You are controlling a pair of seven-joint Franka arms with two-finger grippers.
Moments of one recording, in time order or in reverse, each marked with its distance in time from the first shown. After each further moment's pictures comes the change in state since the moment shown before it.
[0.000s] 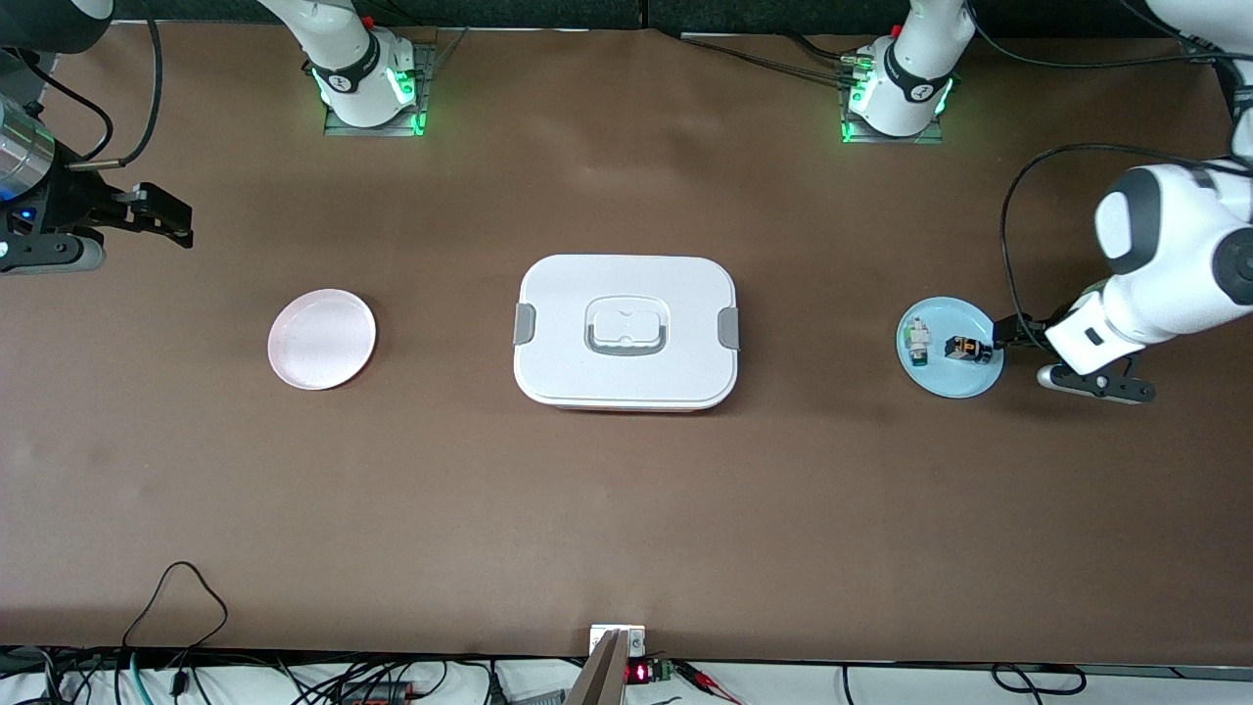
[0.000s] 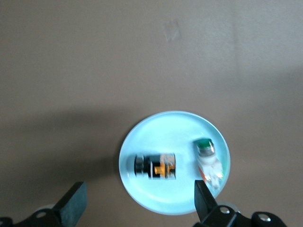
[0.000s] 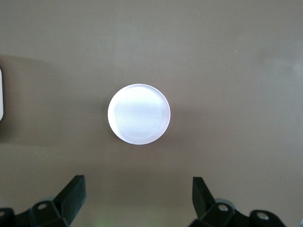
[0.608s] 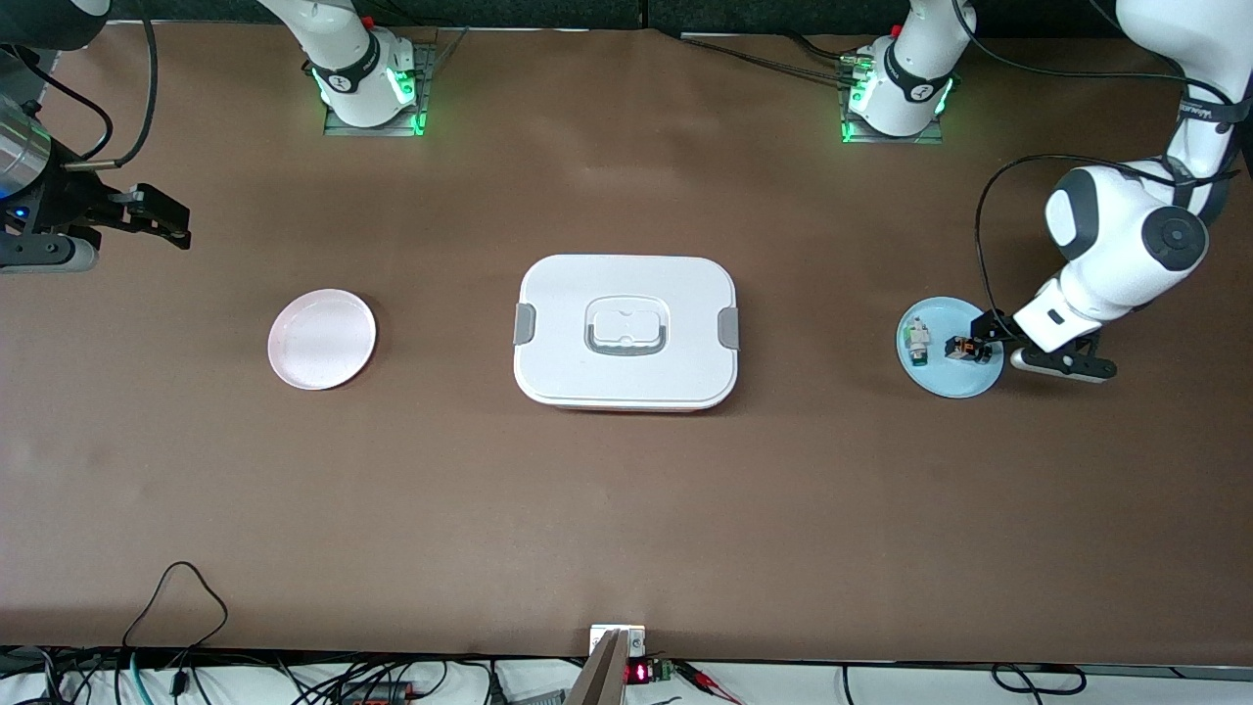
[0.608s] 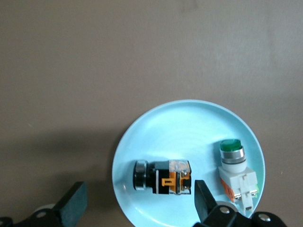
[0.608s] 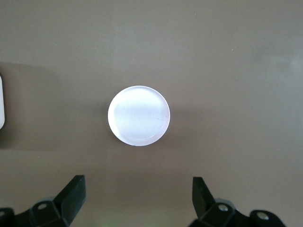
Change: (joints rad) left arm 0.038 0.003 -0.001 -0.240 -0.001 0.313 0.014; right arm 0.000 0.000 0.000 0.007 0.000 0.000 0.038
